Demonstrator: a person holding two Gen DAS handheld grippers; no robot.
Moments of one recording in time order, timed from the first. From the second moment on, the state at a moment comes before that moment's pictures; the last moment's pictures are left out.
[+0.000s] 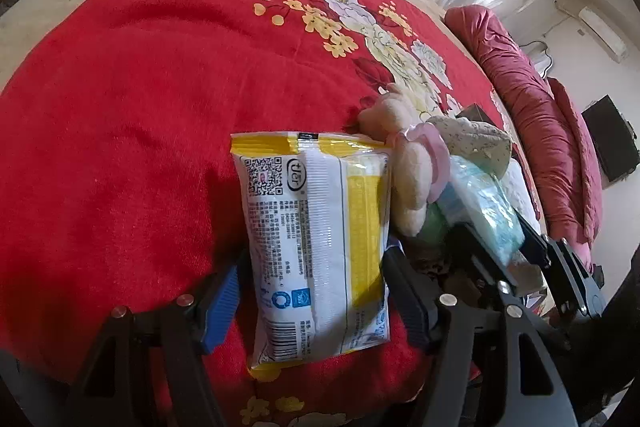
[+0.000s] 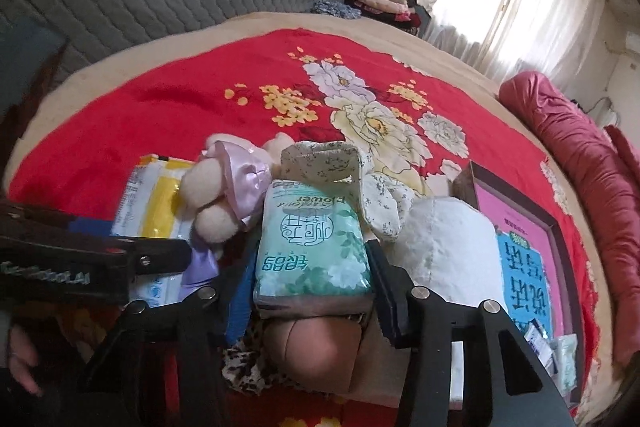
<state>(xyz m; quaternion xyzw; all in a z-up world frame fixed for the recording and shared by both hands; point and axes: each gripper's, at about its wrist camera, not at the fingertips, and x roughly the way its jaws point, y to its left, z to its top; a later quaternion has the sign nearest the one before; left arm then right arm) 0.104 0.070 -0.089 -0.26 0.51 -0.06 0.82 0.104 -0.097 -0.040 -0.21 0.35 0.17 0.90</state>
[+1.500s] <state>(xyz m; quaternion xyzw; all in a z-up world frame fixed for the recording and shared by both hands) 0.065 0.065 -0.039 -0.23 0.44 -0.07 0.86 0.050 -0.135 0.001 -0.12 0.33 0.19 0.92</state>
